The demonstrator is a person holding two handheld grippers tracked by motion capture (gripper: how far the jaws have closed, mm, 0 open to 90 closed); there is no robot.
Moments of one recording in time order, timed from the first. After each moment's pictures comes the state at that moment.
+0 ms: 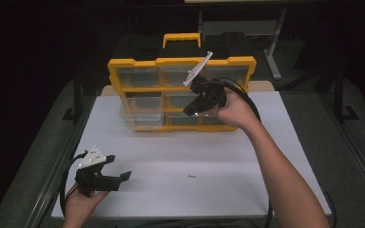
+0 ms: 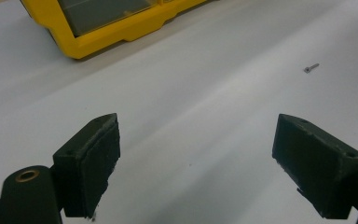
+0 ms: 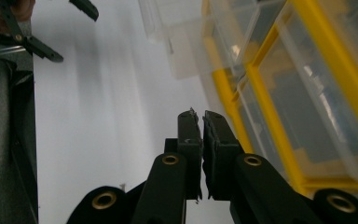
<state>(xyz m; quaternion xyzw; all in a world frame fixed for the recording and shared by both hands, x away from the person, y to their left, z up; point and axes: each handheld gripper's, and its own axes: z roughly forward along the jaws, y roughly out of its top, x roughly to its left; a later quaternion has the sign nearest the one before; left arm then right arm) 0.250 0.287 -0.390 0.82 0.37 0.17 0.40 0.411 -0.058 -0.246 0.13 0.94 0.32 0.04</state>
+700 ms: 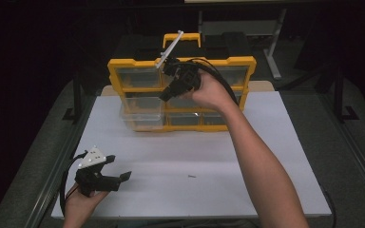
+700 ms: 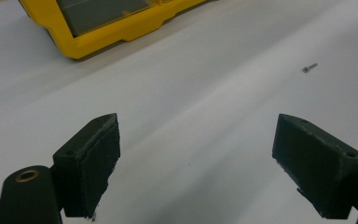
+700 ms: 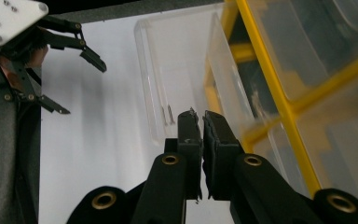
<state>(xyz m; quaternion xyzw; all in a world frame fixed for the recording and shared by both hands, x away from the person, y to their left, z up) 0.250 0.288 -0.390 0.82 0.37 0.17 0.40 0.430 0.003 -0.208 0.10 0.94 0.32 0.04</state>
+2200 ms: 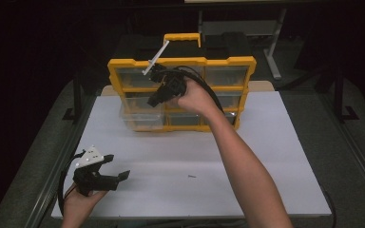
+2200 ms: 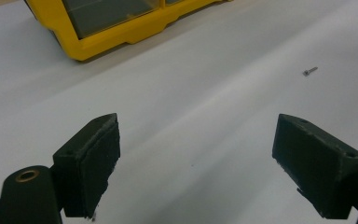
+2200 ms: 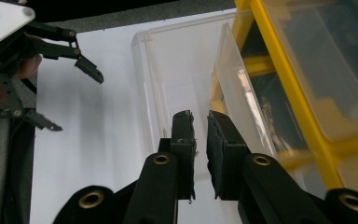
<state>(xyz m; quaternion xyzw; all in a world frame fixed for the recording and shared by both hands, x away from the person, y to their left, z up) 0.250 0.291 -0.389 0.82 0.37 0.17 0.41 0.434 0.032 -0.229 0.10 0.94 0.33 0.03</state>
